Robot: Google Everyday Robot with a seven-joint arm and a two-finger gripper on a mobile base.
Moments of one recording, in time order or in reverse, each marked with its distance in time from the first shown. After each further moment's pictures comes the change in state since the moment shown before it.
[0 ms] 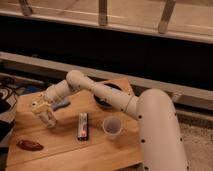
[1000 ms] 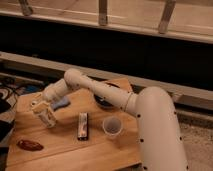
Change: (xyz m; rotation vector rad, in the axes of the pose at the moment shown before) arm -0.005 -0.005 0.000 0.015 0.041 0.013
